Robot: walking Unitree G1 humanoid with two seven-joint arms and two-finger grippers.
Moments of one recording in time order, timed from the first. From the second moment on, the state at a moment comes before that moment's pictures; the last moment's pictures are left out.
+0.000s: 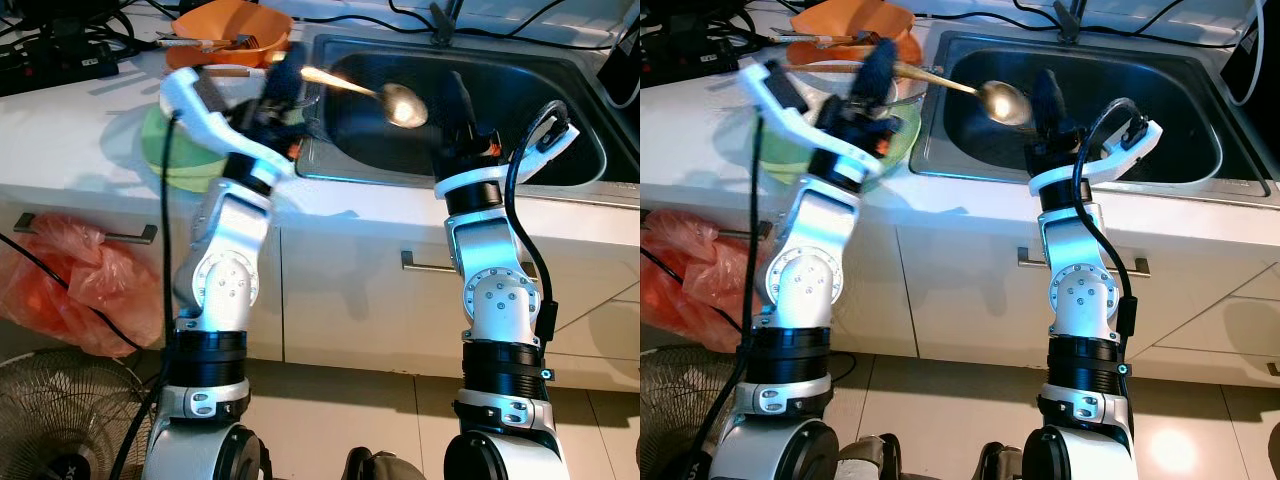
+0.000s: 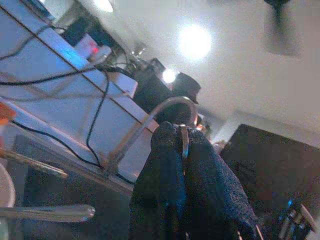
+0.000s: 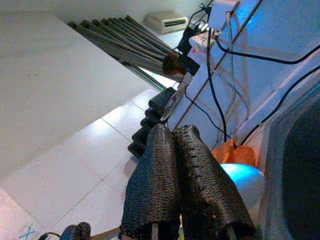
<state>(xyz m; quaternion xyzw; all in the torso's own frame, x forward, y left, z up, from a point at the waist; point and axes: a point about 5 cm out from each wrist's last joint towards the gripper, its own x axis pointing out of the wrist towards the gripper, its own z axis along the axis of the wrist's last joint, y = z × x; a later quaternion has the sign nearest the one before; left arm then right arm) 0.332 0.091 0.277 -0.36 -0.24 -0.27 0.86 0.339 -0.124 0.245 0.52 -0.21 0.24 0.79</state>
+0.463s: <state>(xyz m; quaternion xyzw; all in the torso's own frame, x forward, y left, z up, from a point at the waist) 0.331 0.096 0.279 -0.37 -0.25 -0.27 0.85 0.340 -0.126 0.241 0.52 -0.21 0.23 0.79</state>
